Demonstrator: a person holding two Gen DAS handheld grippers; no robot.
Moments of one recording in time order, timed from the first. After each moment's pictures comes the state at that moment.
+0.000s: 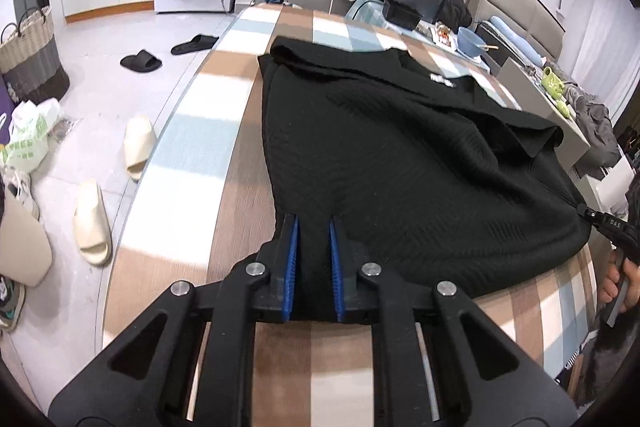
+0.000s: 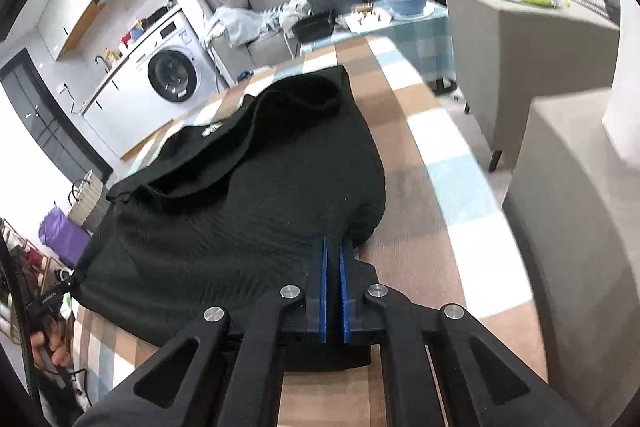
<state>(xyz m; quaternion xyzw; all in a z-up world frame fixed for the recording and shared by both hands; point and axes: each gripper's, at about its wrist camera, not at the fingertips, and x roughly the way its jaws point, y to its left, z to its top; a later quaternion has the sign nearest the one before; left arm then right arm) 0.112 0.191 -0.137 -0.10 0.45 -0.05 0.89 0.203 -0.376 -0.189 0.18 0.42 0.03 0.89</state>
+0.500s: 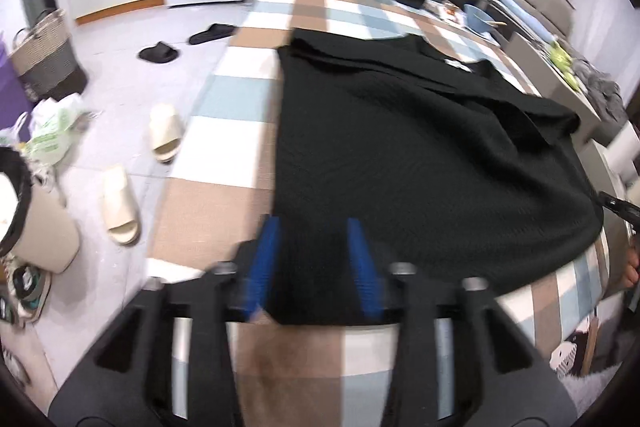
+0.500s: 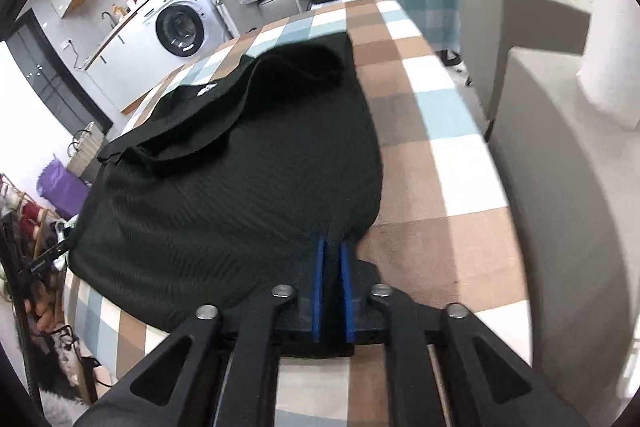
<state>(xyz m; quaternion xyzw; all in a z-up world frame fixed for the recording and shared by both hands) 0.050 0.204 -0.124 -0.08 0.47 -0.02 0.88 0.159 -0.371 -0.195 0.13 0.47 0.05 0.87</state>
